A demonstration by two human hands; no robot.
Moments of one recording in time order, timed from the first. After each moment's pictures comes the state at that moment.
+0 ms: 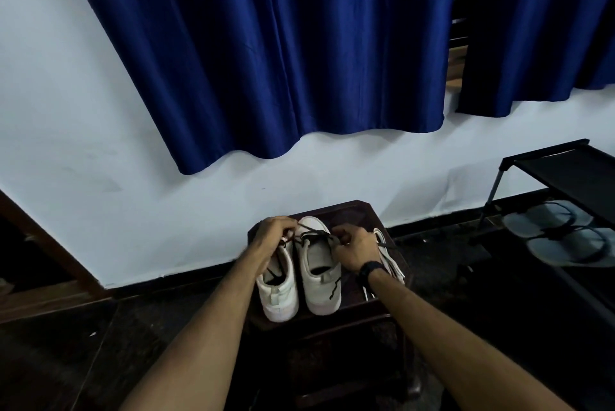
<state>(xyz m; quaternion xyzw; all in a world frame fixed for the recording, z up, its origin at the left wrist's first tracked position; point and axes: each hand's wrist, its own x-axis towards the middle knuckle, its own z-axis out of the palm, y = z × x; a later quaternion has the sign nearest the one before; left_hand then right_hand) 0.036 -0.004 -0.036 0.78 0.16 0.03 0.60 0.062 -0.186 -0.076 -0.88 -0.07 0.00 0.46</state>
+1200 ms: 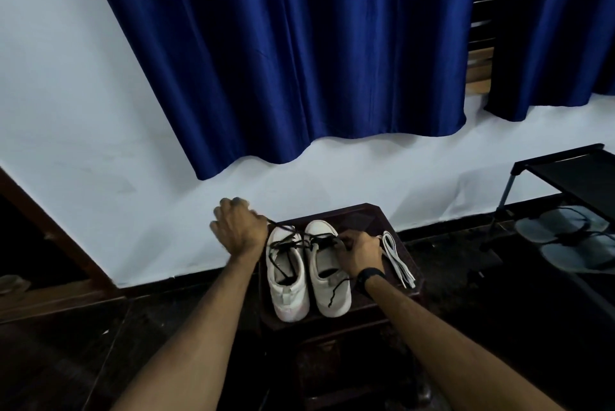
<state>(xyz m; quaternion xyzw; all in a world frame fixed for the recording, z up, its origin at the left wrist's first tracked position) 0.014 0.035 -0.004 0.89 0.35 0.28 0.13 0.059 -0.168 -0.092 -0.89 -0.05 -0.04 0.45</state>
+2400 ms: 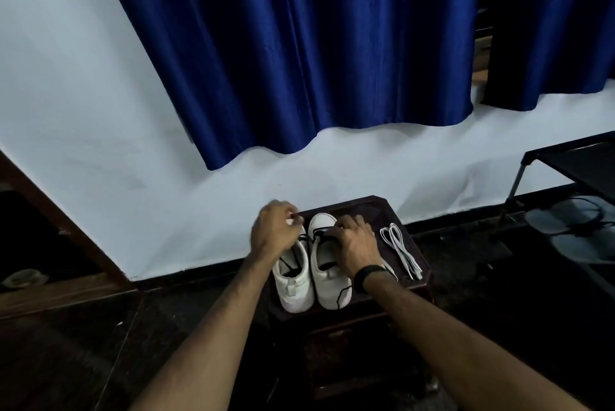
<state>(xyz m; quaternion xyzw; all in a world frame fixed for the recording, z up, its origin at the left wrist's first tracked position) 0.002 0.004 -0.011 0.94 0.17 0.17 0.23 0.052 -0.157 -0.092 -0.92 -0.24 -0.20 0.22</state>
